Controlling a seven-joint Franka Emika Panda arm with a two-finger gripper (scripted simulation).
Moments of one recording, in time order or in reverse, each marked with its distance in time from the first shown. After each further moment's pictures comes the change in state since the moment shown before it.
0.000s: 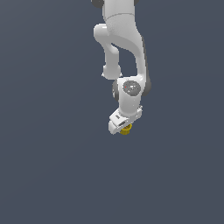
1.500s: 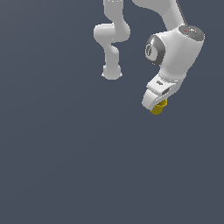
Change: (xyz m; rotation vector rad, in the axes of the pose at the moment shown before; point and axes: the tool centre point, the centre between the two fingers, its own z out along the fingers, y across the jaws) arm 0.062 -0.126 -0.169 0.000 0.000 -0.003
